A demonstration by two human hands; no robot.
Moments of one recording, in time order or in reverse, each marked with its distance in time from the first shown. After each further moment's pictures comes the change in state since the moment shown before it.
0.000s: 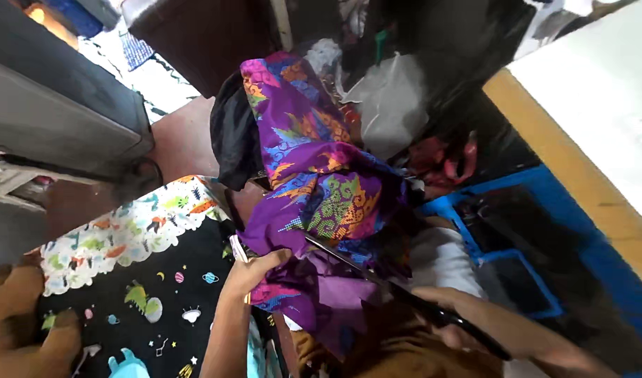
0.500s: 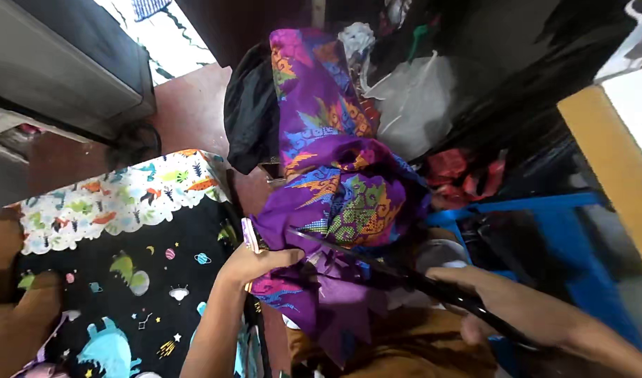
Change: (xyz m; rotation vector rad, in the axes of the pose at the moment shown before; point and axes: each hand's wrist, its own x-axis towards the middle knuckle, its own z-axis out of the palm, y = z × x) left_hand 0.016 -0.001 -0.029 0.063 -0.189 -0.007; right_hand 0.026 -0.058 -0.032 -0.298 0.083 0.135
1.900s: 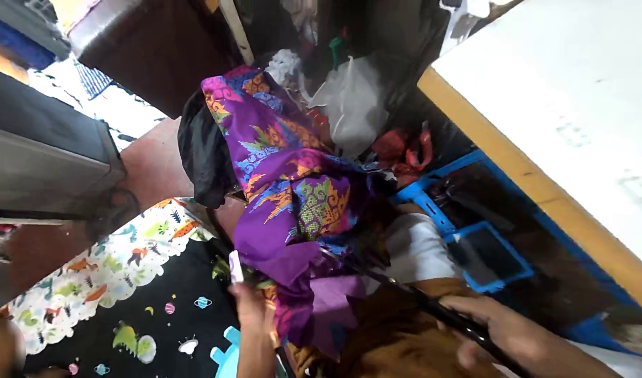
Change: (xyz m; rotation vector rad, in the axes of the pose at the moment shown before) left_hand -0.025 -0.031 0.082 -0.476 0.408 0.210; right_hand -0.085 0.074 0.082 0.217 0.337 -0.012
